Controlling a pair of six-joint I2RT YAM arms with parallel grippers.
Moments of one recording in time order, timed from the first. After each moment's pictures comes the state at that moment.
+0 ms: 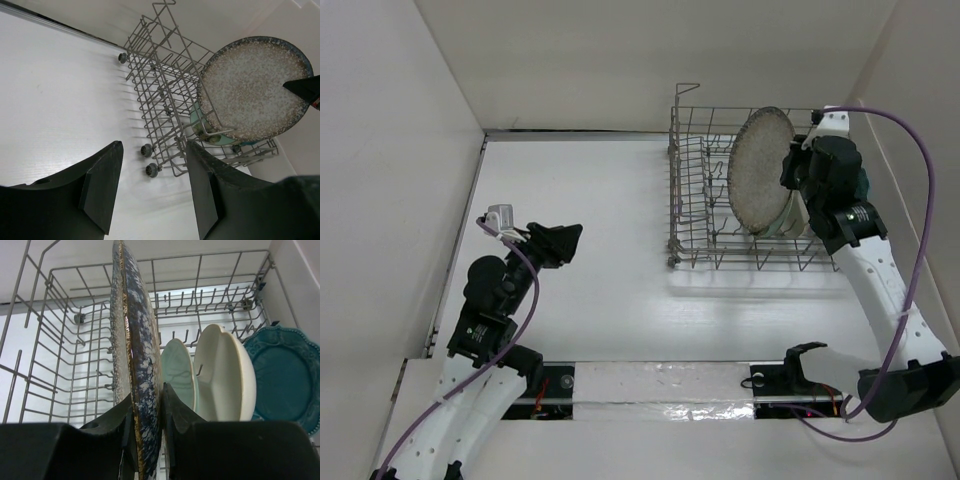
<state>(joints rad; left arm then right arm) -0.37 0.46 0.61 -0.14 0.03 -0.65 0.22 1.13 1.31 -0.41 0.30 0.14</state>
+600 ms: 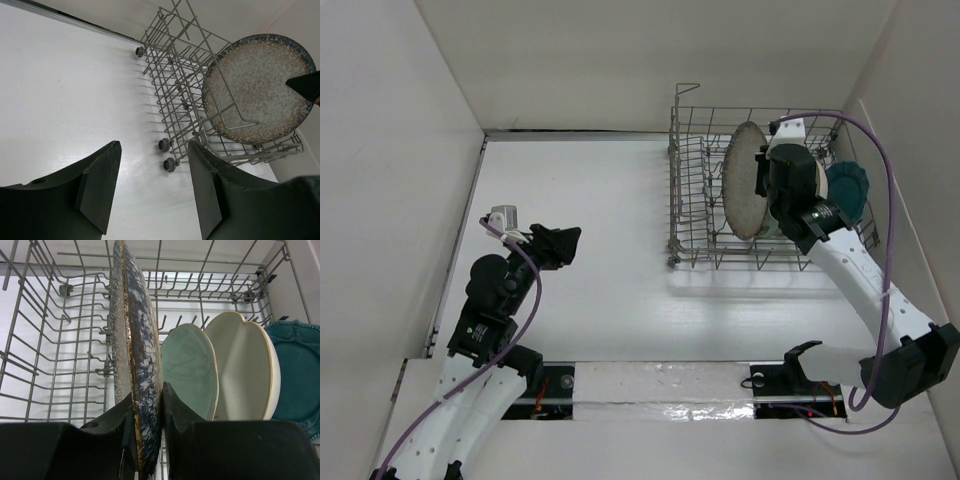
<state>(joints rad) -0.37 0.46 0.61 -0.19 0.00 -0.58 0.39 1.21 1.24 -0.35 0.49 0.07</state>
